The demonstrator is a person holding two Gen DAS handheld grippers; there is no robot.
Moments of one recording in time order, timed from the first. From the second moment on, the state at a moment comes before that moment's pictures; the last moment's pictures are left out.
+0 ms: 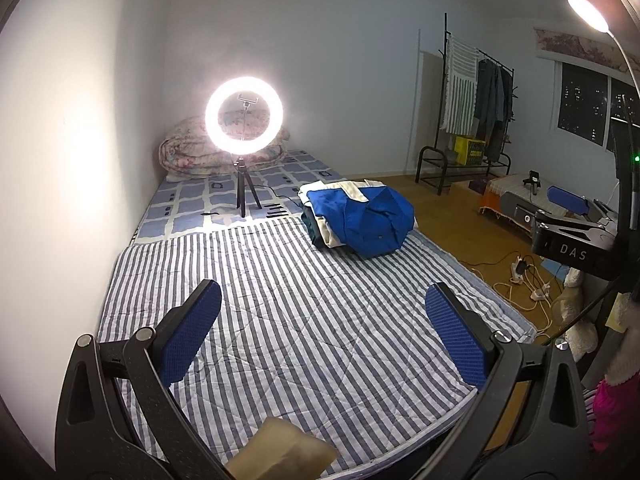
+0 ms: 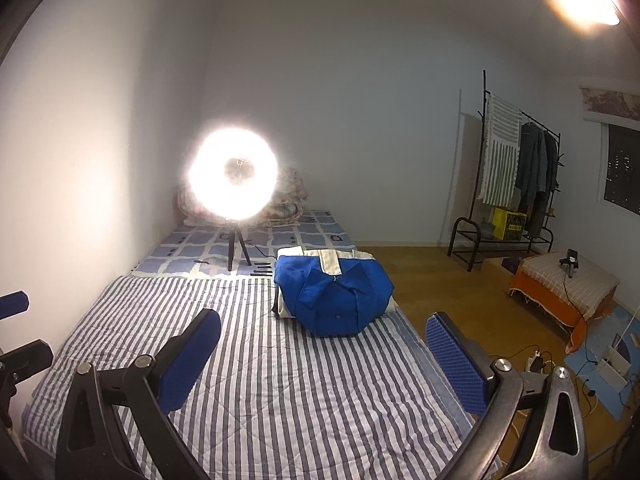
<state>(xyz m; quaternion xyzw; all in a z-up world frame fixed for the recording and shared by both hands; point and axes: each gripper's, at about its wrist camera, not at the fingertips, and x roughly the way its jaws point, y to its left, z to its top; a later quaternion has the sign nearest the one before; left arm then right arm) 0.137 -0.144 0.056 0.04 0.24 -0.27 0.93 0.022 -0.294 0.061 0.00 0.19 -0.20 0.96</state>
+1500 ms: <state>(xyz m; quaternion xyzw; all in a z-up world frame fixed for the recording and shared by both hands) 0.144 -0.142 0.037 0.03 0.26 -0.27 0.93 0.030 -0.288 0.042 -0.01 0.20 -0.21 0.96</state>
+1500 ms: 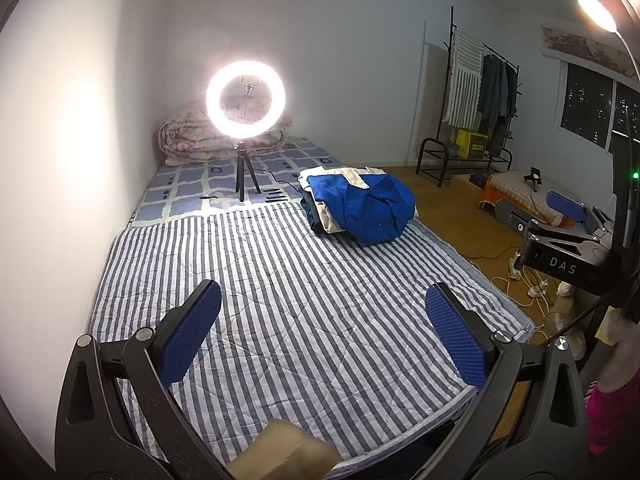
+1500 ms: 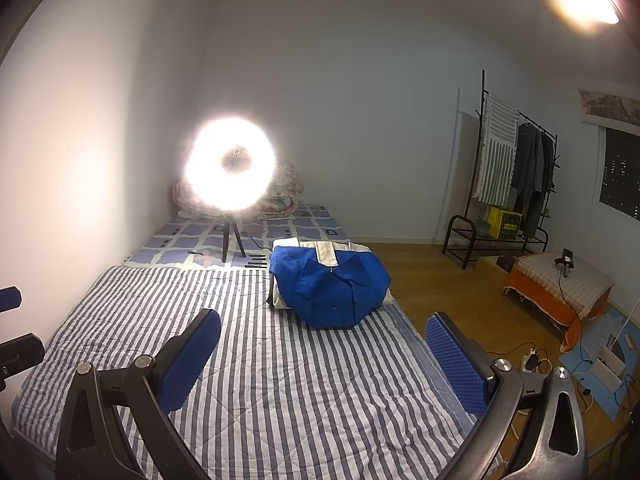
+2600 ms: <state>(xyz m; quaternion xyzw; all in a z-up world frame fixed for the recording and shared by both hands) 0.142 -0.139 0.037 0.03 0.26 -0.27 0.93 0.029 -0.285 0.042 -0.01 0.20 -0.21 0.96</state>
